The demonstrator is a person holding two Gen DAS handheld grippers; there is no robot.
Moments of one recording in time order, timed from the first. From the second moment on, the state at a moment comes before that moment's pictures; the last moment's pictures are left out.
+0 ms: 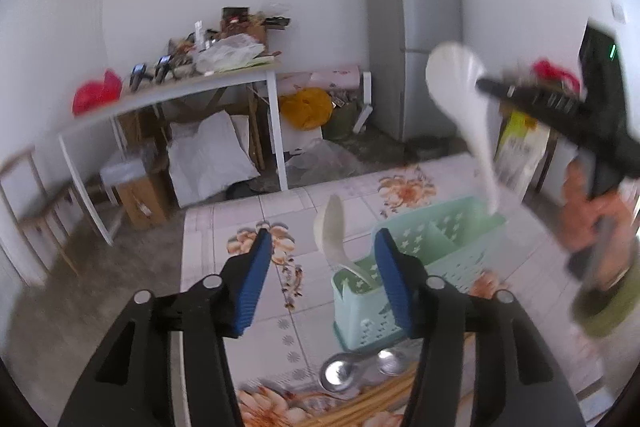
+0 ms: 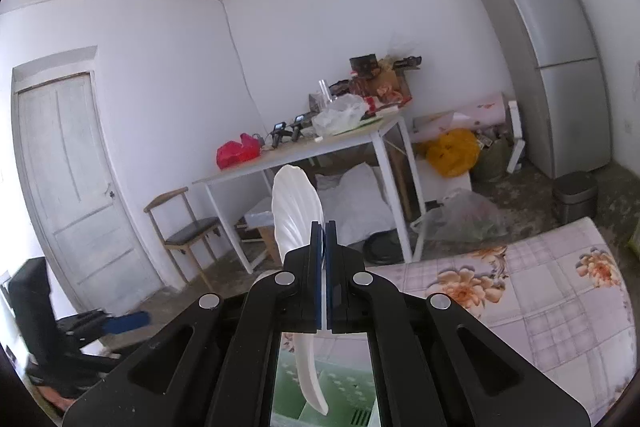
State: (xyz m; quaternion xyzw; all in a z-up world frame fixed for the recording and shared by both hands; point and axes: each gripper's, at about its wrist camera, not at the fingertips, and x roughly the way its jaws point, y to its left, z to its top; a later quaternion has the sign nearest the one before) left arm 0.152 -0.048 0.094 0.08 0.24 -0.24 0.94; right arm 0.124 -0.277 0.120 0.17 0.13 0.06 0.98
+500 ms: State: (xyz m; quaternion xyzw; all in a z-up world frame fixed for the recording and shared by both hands) left arm 0.131 0.019 0.057 -0.05 0.30 -0.22 0.93; right arm 0.104 -0.271 0.086 0.13 0.15 0.05 0.98
